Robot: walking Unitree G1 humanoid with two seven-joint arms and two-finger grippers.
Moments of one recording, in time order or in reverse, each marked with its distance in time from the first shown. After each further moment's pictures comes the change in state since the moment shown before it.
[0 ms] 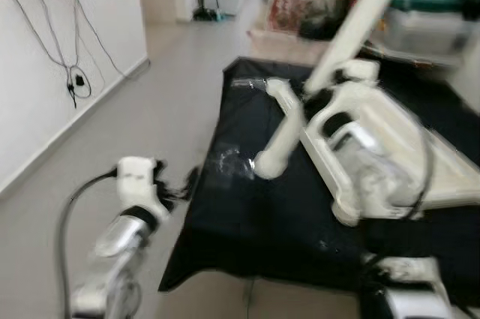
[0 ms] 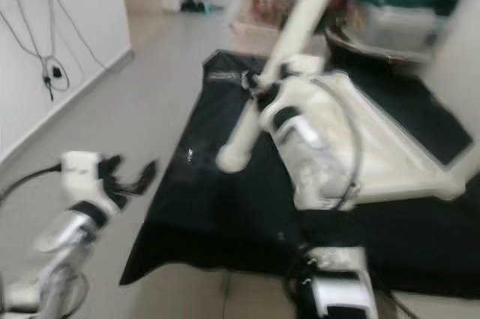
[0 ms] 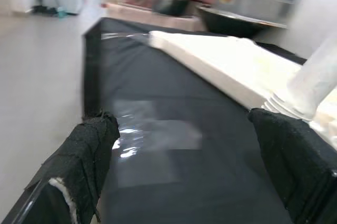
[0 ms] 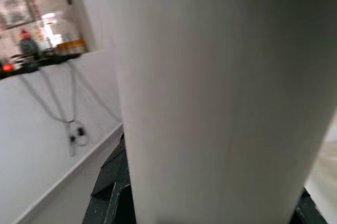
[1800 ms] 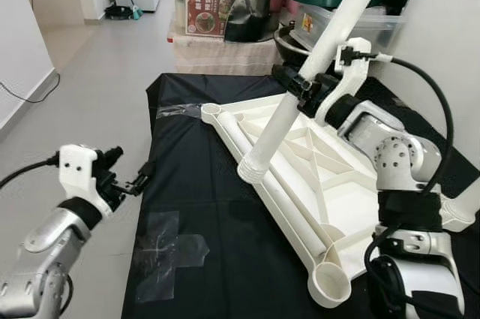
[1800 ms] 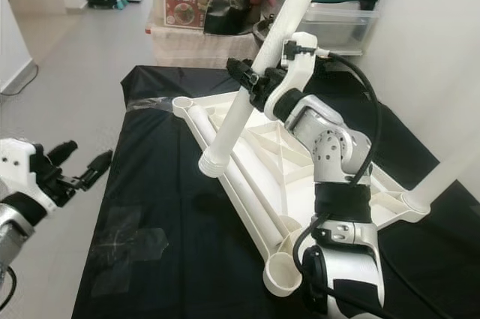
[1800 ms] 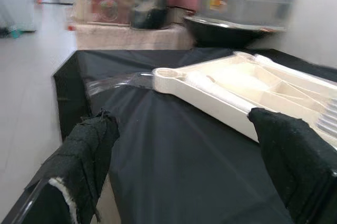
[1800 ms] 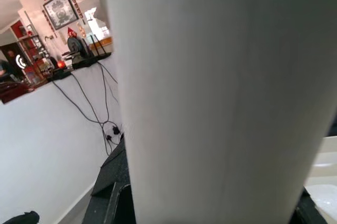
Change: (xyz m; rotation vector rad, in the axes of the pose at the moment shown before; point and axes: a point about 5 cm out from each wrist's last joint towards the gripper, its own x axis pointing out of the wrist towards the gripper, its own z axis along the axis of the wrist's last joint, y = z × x) left arm -0.024 0.056 0.033 0.092 -0.048 0.014; right arm 0.012 0.017 0.031 0.155 0.119 0.378
